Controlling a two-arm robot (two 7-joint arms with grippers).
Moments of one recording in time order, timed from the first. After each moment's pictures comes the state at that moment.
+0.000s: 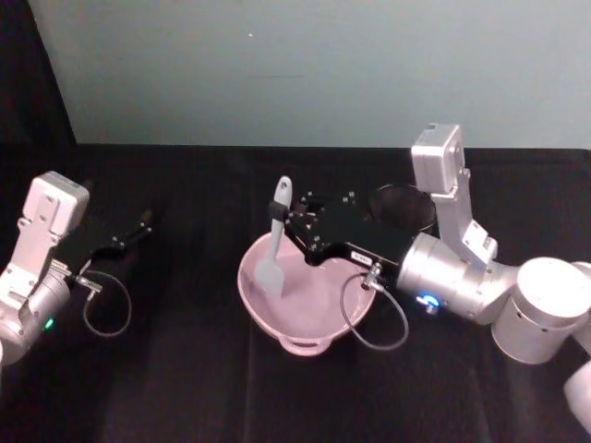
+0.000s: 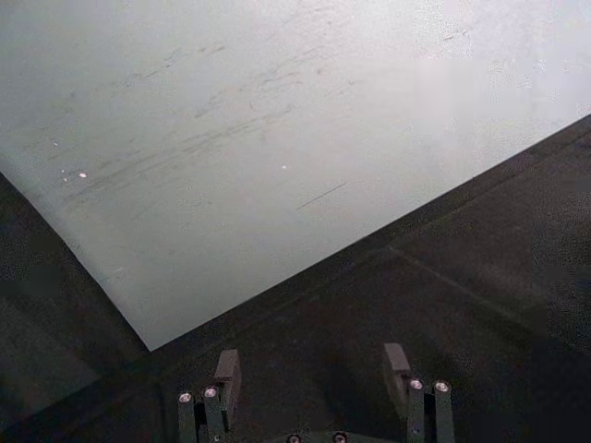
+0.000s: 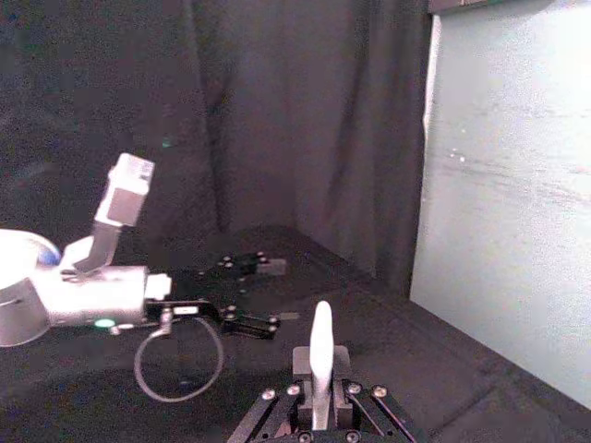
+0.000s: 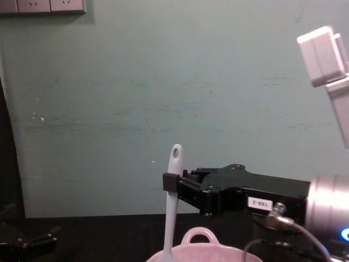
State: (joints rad) left arm -0.20 0.60 0.45 -1.41 -0.25 -0.12 0.03; right arm 0.36 0.40 -0.54 -1.49 0.44 -0.02 0.57
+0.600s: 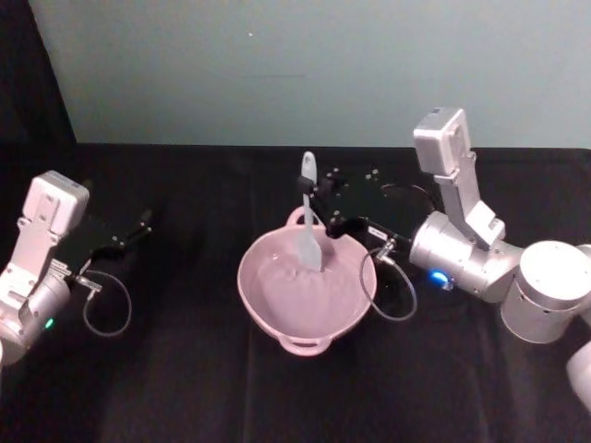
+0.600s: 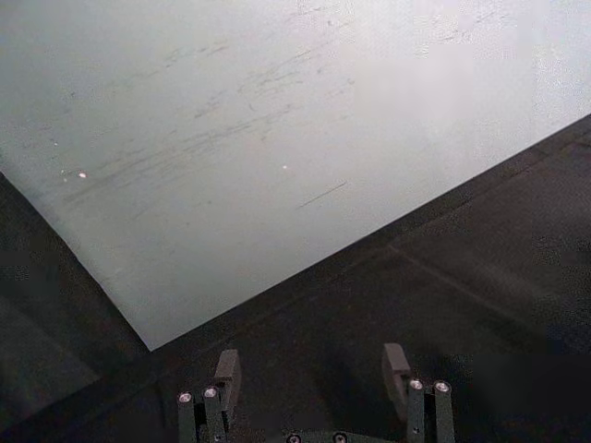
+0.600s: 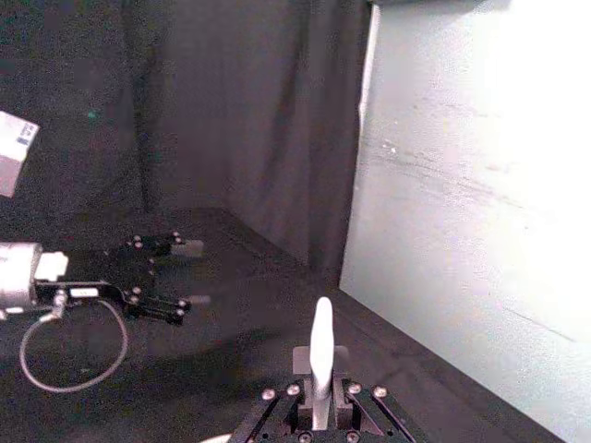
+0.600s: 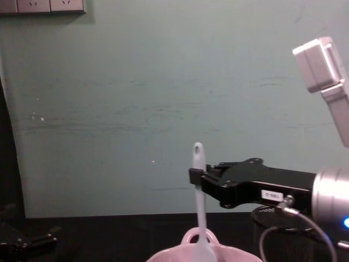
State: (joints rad) left arm -0.20 0.60 0.45 -1.41 -0.25 -0.12 0.03; right arm 0.40 0.38 -0.51 -1.41 0.34 -0.04 0.49
